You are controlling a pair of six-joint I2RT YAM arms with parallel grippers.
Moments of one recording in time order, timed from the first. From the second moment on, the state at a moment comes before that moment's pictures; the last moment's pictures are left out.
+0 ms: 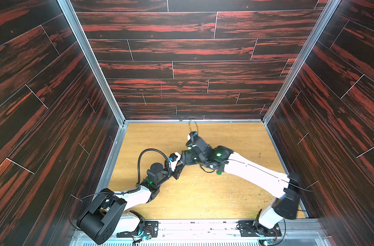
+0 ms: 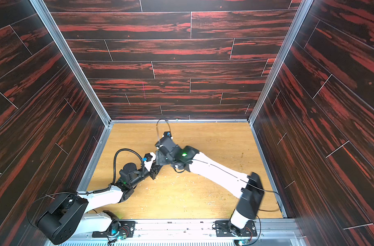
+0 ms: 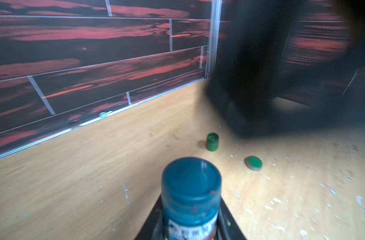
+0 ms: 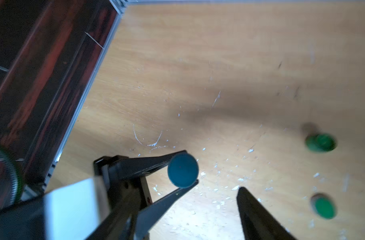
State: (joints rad) left arm -0.51 1.32 0.32 0.86 0.33 0.05; right arm 1.01 1.61 1.55 -0.72 0.25 0.60
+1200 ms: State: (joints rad) left arm -0.50 1.23 0.32 0.64 0.78 0.10; right arm 0.72 1.48 1.09 -0.37 -0.74 -0.33
